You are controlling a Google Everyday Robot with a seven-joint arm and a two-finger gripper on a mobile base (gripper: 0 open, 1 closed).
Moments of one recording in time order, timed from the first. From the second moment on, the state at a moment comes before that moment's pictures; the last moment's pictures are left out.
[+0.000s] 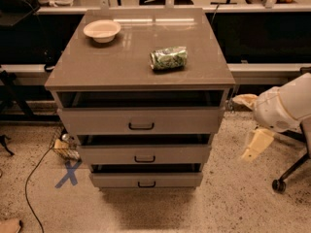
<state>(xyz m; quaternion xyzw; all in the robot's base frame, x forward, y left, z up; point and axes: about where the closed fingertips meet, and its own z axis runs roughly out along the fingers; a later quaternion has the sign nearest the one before) 0.483 -0.222 0.785 -0.63 0.73 0.11 0.25</state>
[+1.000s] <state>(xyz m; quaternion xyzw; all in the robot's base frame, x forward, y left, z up) 0.518 -0.174 0.741 -0.67 0.71 0.05 0.23</state>
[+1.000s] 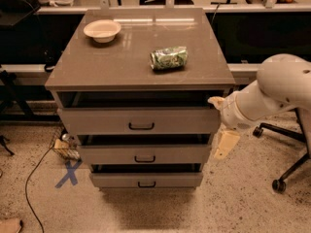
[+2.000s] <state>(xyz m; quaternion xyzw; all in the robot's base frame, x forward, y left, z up) 0.585 -0.137 0.685 -0.70 0.68 0.00 0.21</state>
